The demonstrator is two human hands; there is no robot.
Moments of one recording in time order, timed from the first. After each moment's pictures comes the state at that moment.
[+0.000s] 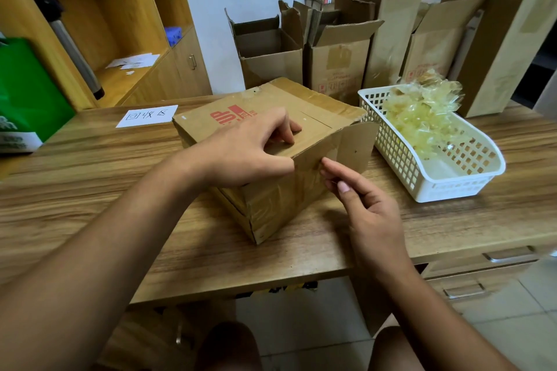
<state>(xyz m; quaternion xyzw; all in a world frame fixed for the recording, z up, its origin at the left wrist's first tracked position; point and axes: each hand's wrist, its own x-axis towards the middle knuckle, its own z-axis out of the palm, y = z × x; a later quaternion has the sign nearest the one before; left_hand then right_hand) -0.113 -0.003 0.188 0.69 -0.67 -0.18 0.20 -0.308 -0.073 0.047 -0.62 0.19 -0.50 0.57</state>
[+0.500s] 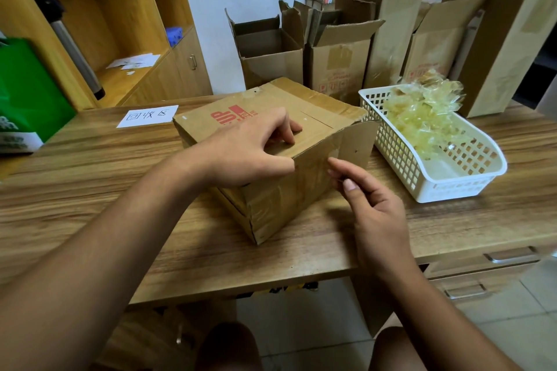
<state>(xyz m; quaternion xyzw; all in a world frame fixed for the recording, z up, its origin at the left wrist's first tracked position) -0.113 -0.003 0.190 0.69 -0.67 -0.18 0.20 -0.311 -0.074 0.050 -0.62 0.21 -0.51 0.55</state>
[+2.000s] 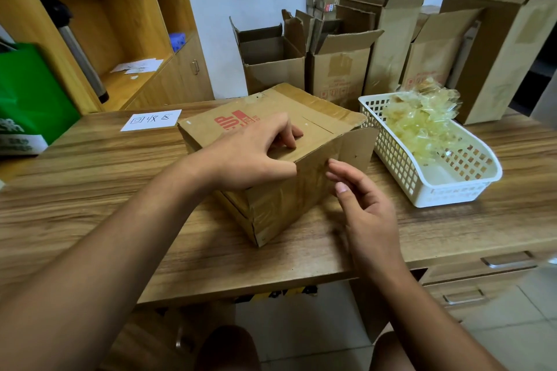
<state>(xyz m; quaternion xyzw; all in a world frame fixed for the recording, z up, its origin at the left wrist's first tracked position) -0.114 -0.002 0.189 0.69 -0.67 -0.17 0.21 -0.302 -0.070 0.052 -0.61 0.22 -0.53 0.54</state>
